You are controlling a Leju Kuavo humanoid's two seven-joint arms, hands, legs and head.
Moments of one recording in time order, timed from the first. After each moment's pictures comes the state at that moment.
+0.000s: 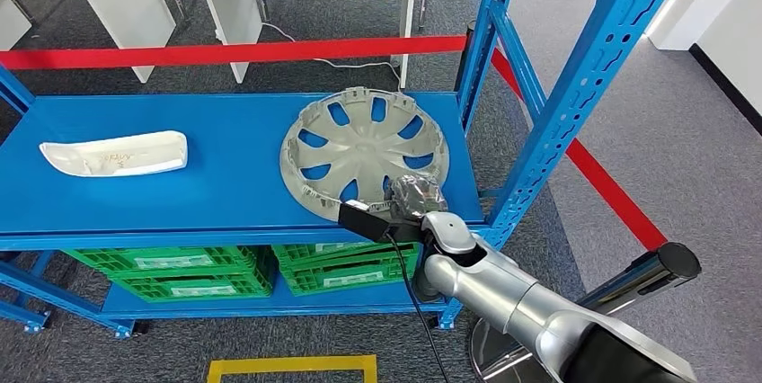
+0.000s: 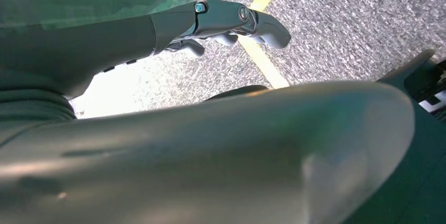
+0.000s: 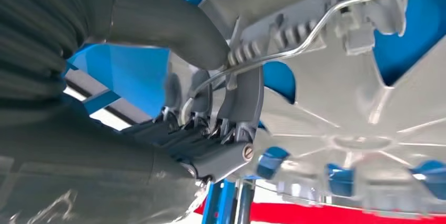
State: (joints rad) left arm -0.13 -0.03 -1.21 -0.28 0.43 0.19 0.28; right arm -0.62 -0.18 0.98 -0.96 0.62 -0.02 0.41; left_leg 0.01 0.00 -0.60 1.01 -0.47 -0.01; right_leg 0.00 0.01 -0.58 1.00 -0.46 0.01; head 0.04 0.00
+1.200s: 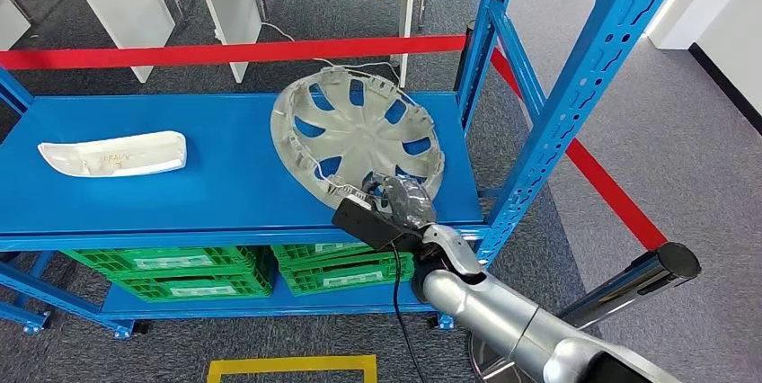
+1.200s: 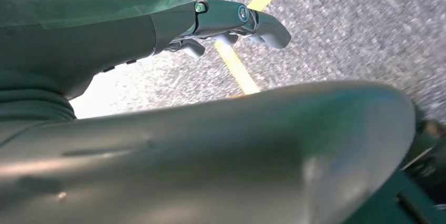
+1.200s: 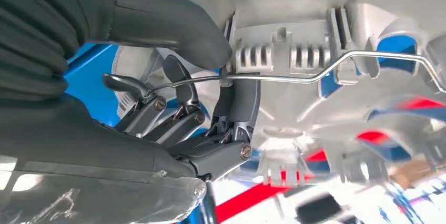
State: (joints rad) left arm -0.12 -0.03 -1.20 -0.28 0.45 0.28 0.18; right arm -0.49 -0.18 0.91 -1.18 0.40 -0.26 0.16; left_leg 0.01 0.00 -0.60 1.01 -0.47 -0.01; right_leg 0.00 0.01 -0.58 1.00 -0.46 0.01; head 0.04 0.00
